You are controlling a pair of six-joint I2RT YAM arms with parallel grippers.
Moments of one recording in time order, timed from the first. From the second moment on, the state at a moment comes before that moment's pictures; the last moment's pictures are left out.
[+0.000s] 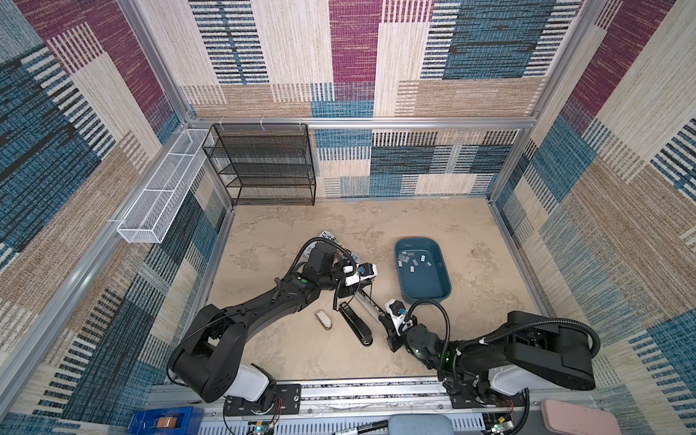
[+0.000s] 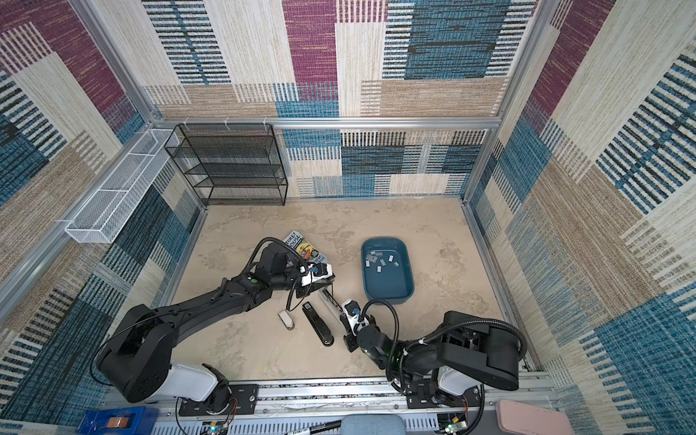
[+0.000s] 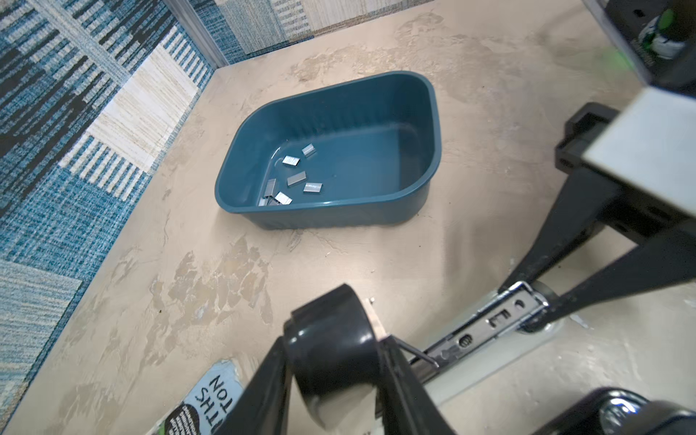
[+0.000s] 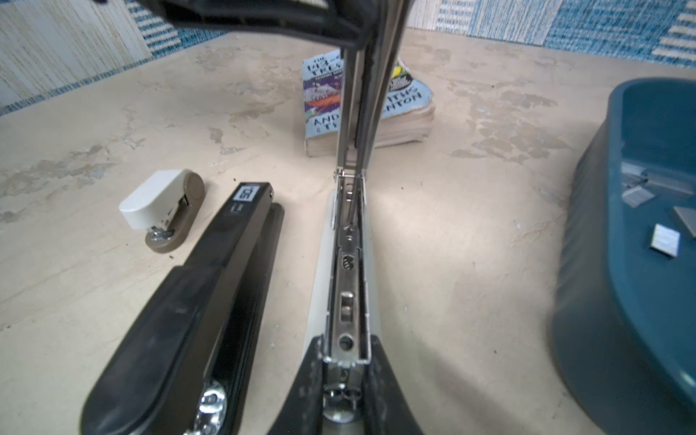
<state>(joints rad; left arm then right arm) -0.57 1.47 0.81 0.09 0.53 0.73 1.19 1.48 0.17 0.87 0.48 0.27</state>
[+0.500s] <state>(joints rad) -0.54 1.54 0.79 0.28 0.49 0.62 1.24 1.61 0.17 0.91 0.53 0.40</state>
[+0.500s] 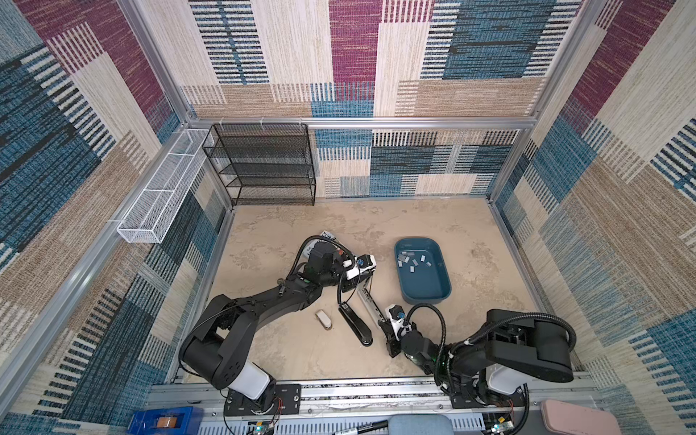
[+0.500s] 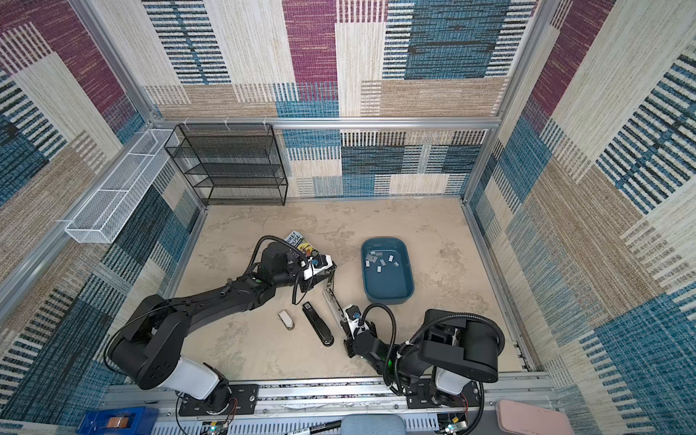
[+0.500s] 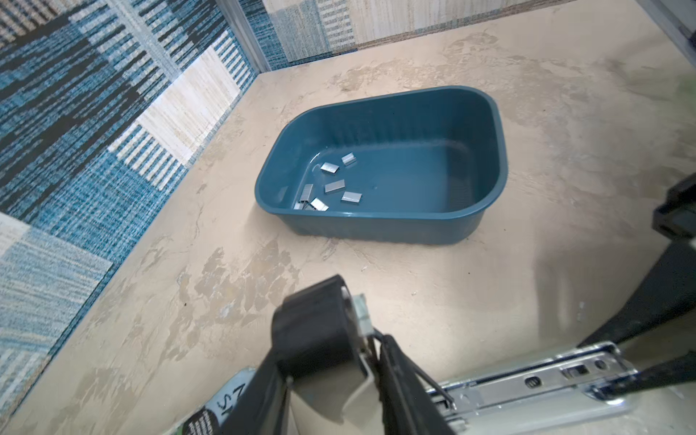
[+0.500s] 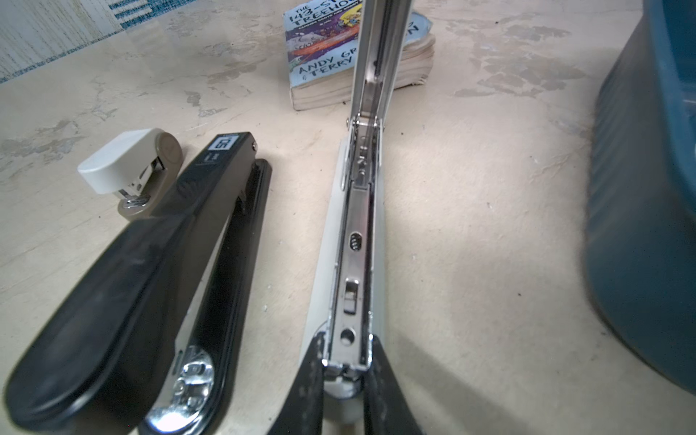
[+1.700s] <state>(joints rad) -0.38 1.69 0.95 0.28 0.29 0.29 1.29 1.66 0.20 0.90 0.61 0.51</state>
